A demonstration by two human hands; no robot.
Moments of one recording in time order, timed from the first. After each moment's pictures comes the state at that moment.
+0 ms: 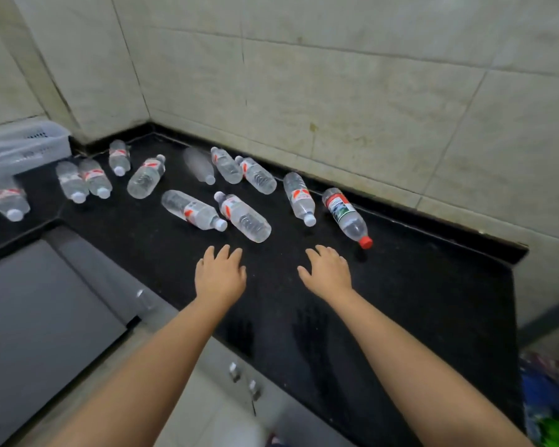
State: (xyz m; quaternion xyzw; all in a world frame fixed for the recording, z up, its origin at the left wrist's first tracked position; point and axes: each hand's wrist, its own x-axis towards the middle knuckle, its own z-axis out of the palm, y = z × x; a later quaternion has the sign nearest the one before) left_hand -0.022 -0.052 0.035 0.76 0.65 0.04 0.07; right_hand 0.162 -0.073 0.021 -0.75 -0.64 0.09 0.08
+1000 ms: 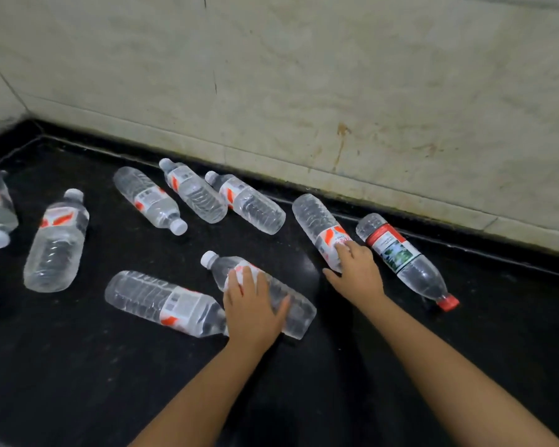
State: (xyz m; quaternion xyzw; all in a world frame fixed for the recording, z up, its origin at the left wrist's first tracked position) left_hand -0.008 0.217 -0.050 0.83 0.53 0.05 0.16; right_hand 0.174 0.186 -0.033 -0.85 -0.52 0.09 0.07
